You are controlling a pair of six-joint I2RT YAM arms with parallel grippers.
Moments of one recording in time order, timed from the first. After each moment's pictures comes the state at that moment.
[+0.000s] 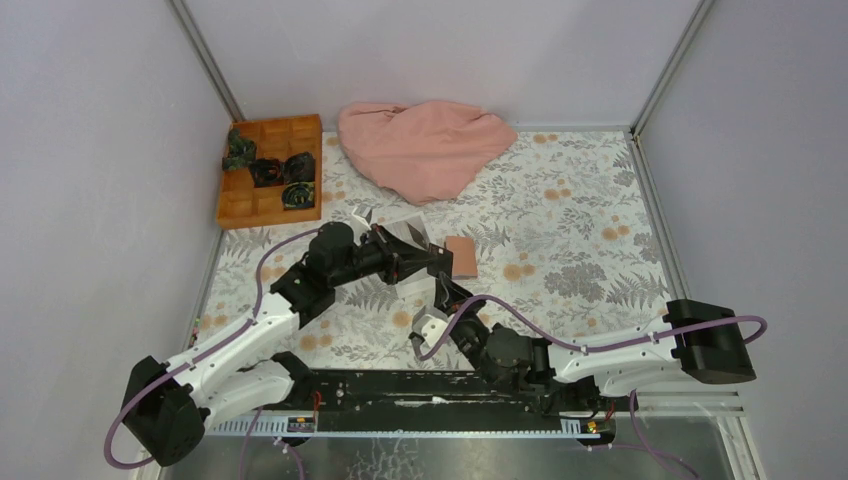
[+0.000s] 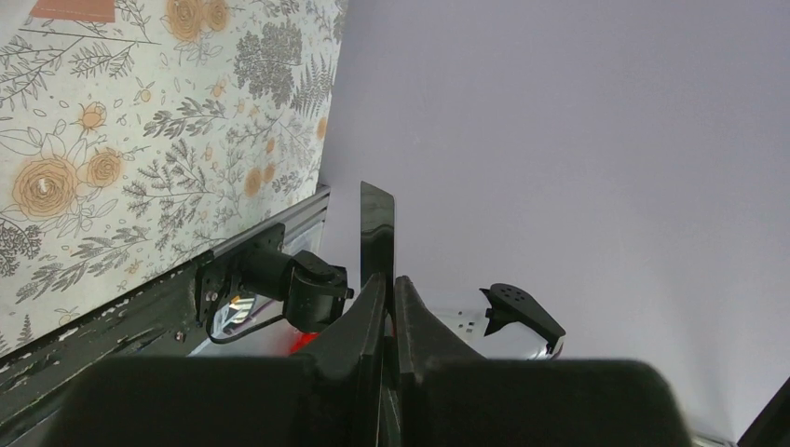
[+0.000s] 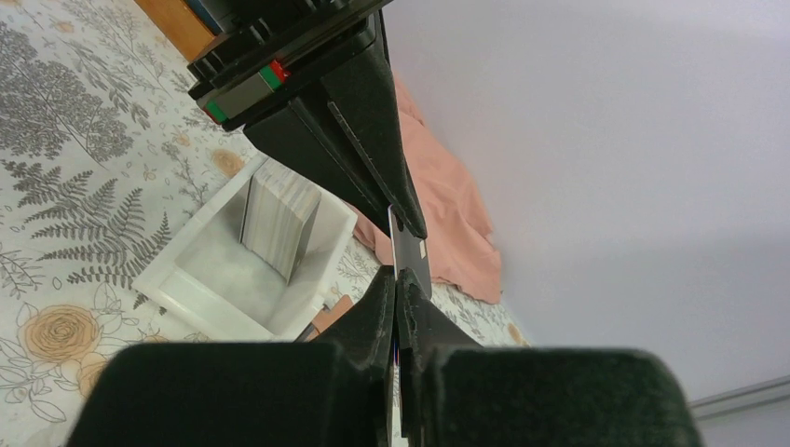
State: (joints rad) left arm -0.65 0.97 0.64 0.06 0.38 -1.56; right arm 1.56 1.21 0.52 0.82 0.92 -0.87
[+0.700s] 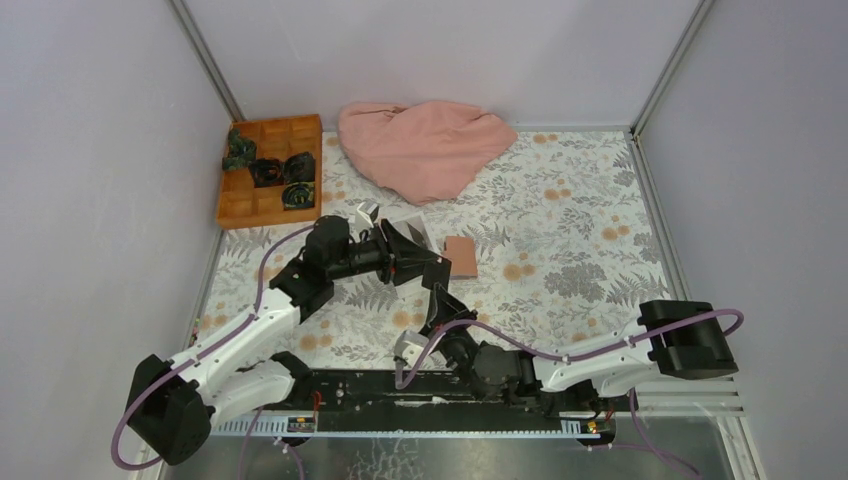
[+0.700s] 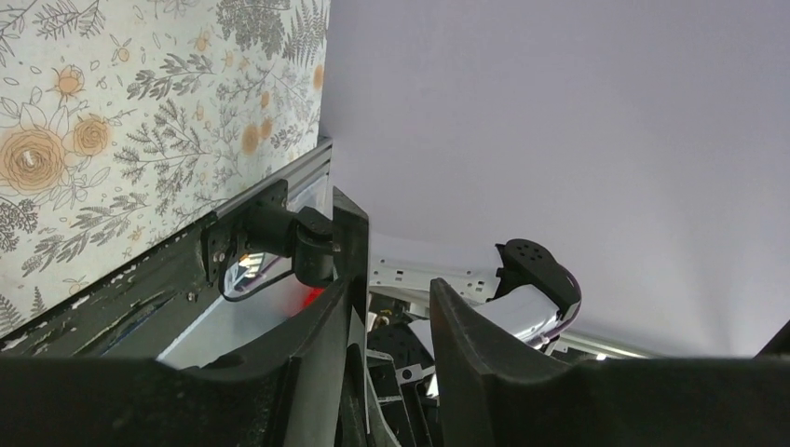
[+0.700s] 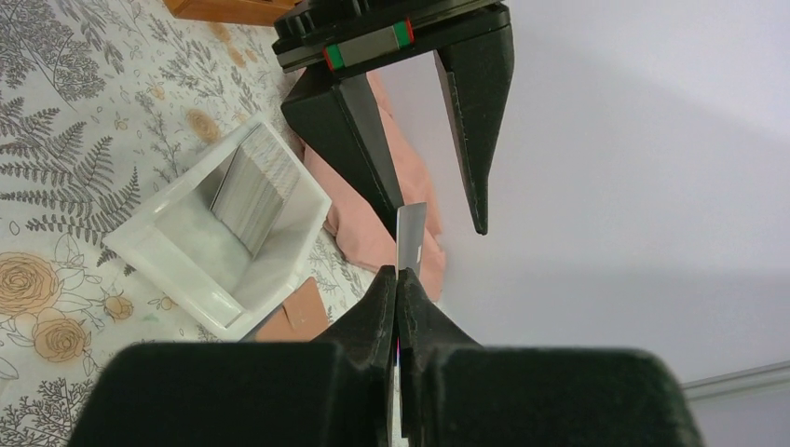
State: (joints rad) left arm -0.59 1.01 0.65 0.09 0.57 -1.51; right arm 1.65 1.33 0.53 0.91 1.03 -1.09
